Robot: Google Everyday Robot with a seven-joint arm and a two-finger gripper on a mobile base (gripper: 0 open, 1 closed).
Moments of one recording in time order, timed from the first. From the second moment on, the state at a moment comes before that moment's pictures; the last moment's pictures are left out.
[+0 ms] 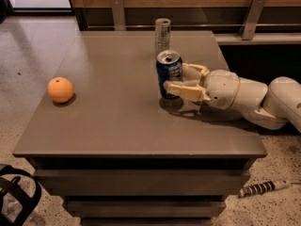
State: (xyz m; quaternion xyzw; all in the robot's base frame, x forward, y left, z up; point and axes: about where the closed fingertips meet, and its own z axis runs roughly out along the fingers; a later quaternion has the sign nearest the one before) arm 0.557 -0.080 0.898 -0.42 0.53 0.39 0.63
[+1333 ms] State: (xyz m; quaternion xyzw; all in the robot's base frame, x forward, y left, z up) arm 0.556 -0.075 0.871 -0.41 0.54 0.39 0.62
